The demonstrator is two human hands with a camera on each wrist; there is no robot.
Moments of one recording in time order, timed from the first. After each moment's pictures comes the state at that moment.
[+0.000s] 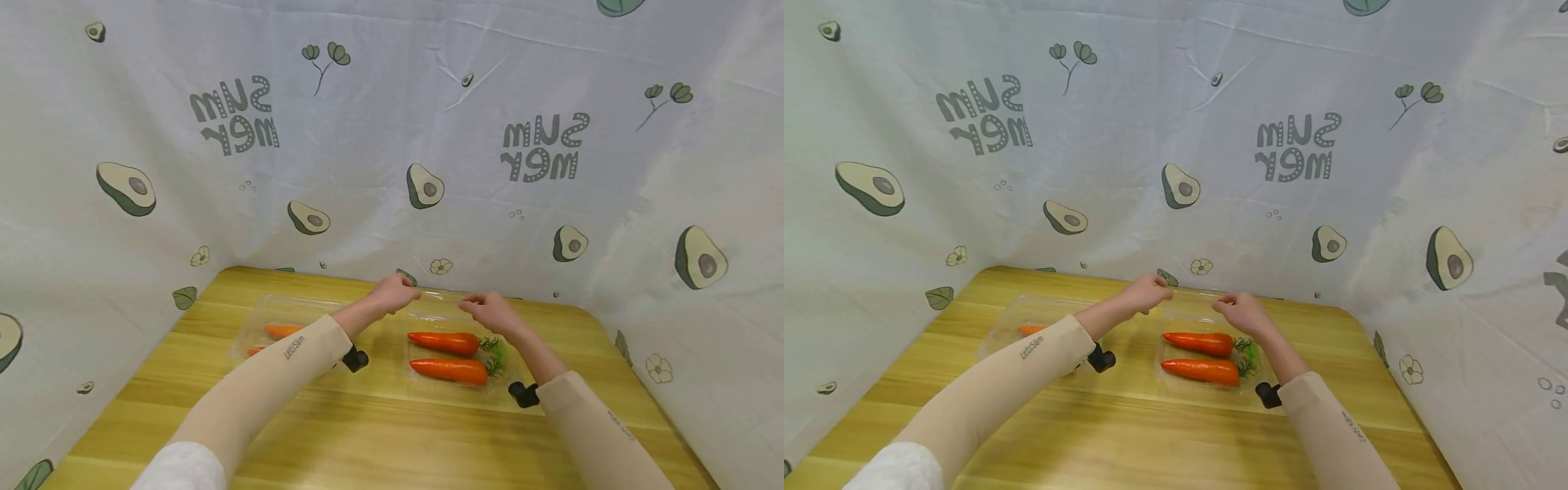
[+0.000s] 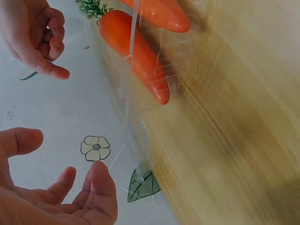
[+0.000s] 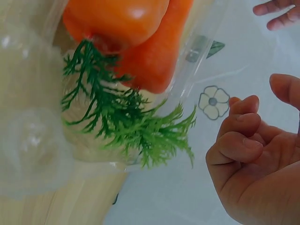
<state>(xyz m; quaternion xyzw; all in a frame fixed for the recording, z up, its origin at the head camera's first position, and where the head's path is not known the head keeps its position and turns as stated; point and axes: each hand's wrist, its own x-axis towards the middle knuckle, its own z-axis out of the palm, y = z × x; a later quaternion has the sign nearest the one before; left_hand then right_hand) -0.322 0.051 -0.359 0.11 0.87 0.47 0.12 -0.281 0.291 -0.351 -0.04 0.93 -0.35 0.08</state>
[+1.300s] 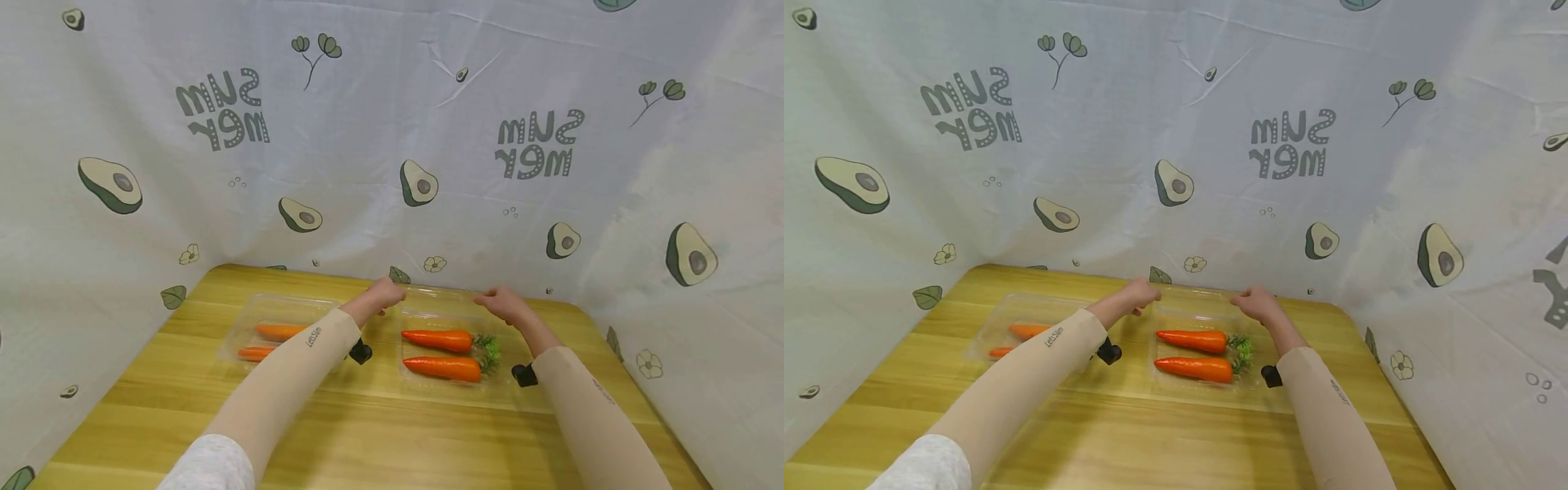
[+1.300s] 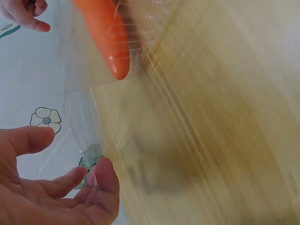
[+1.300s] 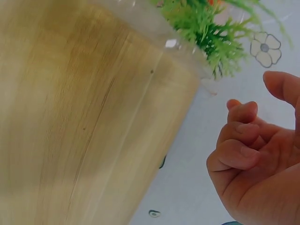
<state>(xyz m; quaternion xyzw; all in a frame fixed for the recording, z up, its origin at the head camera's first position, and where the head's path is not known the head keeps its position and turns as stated) -0.364 0.061 -0.387 0.02 0.88 0.44 0.17 -0.319 0.341 -0.361 0.01 0.95 -0.29 0.11</state>
